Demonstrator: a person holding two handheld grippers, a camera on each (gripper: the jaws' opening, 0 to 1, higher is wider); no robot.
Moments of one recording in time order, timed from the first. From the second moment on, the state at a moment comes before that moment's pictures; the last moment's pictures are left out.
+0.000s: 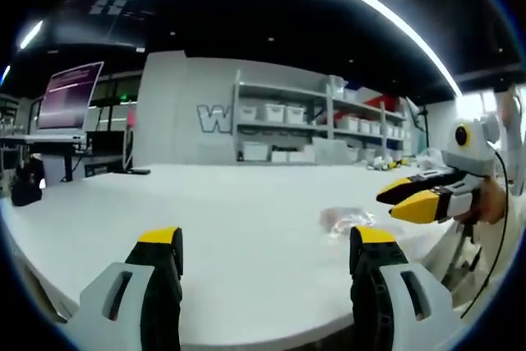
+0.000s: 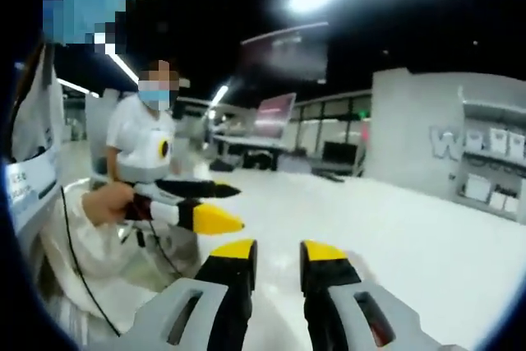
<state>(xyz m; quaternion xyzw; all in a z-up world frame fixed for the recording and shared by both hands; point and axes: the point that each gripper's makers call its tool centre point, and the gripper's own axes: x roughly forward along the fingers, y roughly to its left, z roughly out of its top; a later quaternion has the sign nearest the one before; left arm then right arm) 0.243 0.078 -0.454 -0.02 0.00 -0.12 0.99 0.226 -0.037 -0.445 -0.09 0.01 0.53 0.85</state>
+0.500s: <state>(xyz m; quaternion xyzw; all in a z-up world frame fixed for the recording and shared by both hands) 0.244 0.079 -0.451 -0.02 -0.01 -0.12 0.99 0.222 -0.023 -0.453 -0.14 0.02 0.52 0.84</state>
